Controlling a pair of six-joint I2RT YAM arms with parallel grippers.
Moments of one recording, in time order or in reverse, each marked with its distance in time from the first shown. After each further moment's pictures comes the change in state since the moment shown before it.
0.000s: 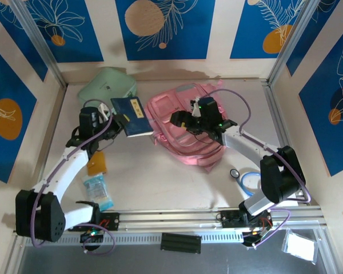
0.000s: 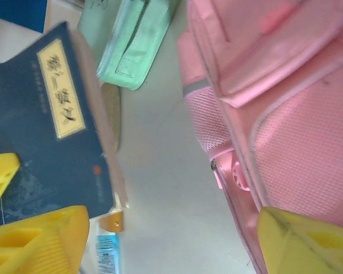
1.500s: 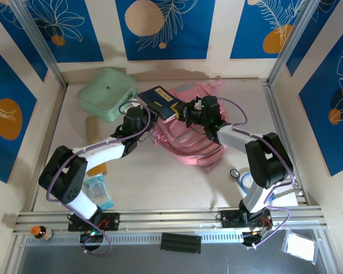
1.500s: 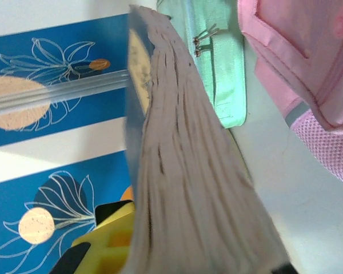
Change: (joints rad) left arm -0.397 0.388 0.091 0.558 -0.486 -0.436; right arm -0.047 0.168 -0.013 0.520 -0.070 0.725
